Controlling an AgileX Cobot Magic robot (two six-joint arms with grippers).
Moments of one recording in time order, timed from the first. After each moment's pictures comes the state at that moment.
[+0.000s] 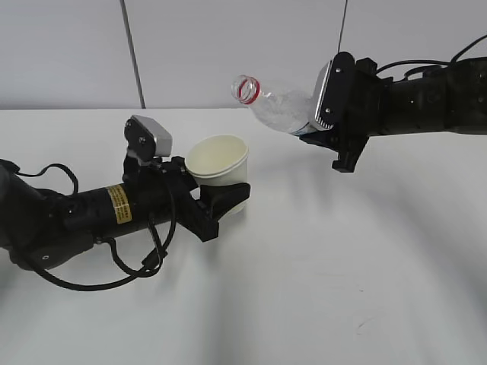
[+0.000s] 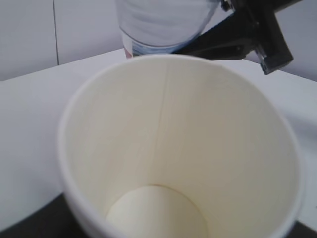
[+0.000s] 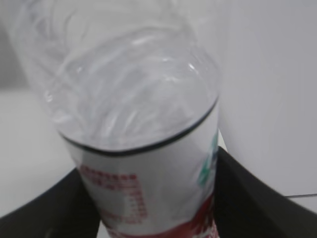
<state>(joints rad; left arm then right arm) -0.39 2.10 -0.83 0.73 -1.13 -0.42 0.16 1.89 -1.15 -1.34 -0.35 0.19</state>
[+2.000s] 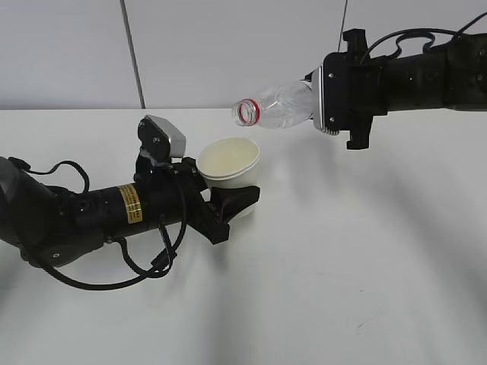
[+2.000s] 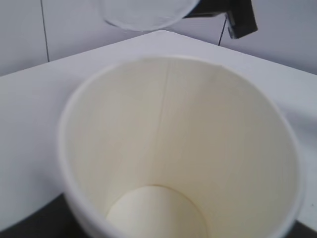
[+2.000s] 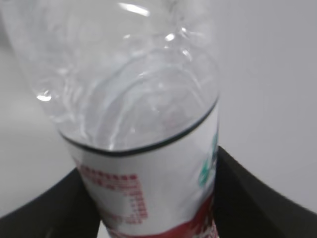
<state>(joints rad) -0.42 2.10 -0.85 0.73 -1.08 -0.42 0.16 1.88 -1.24 -1.38 -0.31 -0.17</state>
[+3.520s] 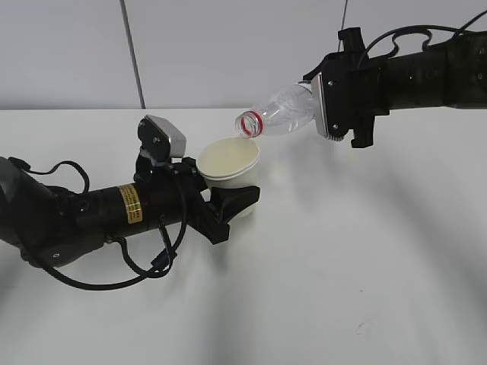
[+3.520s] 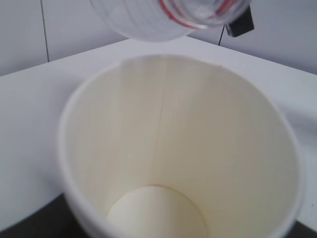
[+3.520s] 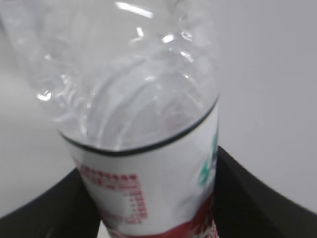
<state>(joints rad) -0.42 2.10 -0.85 0.73 -1.08 -0.42 0.16 1.88 -1.25 -1.41 -0.31 -0.26</state>
